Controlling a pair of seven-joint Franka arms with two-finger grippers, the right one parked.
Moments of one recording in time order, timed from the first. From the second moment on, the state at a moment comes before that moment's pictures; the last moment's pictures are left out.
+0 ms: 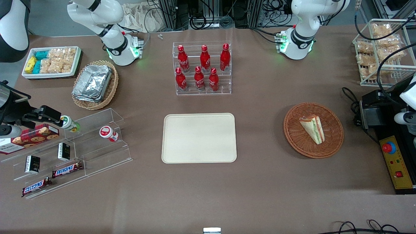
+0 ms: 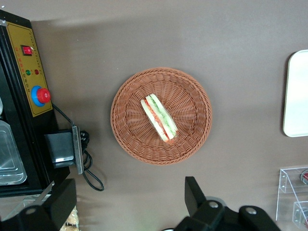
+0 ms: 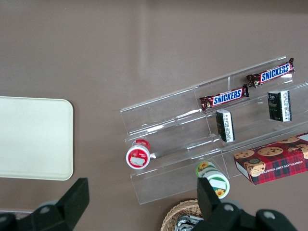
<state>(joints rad) 0.07 0.20 -0.08 -1.32 0.04 1.42 0.09</state>
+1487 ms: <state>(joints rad) 0.06 0.01 -0.09 -2.05 -0.01 1.88 -0.17</state>
